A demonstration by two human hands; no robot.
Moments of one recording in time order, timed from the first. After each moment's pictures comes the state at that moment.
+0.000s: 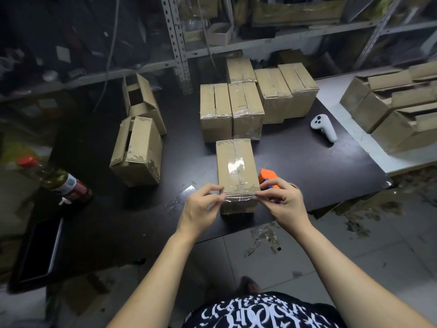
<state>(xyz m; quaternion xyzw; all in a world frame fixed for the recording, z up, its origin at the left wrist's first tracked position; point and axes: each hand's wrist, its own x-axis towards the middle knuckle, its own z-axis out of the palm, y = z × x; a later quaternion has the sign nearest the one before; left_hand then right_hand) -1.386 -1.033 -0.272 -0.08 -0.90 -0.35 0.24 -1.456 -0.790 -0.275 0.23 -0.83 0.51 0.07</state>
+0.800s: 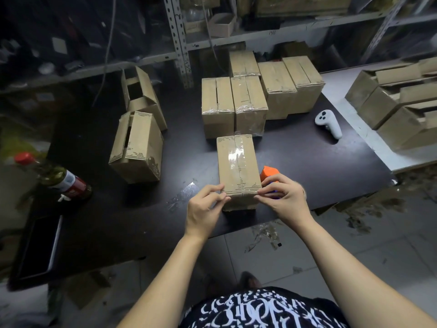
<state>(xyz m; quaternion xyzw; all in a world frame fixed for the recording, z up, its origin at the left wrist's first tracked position) -1.385 -1.021 -0.286 -0.03 -0.88 -0.39 0.26 -1.462 -0.795 -0.266 0.21 -0.82 0.53 0.01</state>
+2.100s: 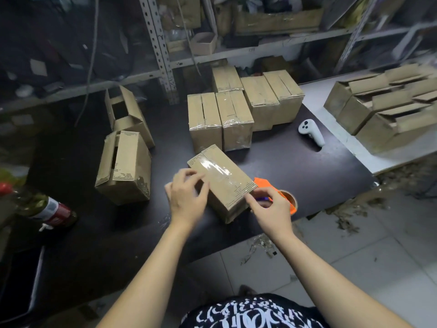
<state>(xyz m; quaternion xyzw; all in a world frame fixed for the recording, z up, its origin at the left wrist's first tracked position) -1.439 -1.050 -0.250 0.11 -0.92 -0.30 0.24 -1.450 -0.833 -0.260 -0.06 -0.82 0.57 0.01</state>
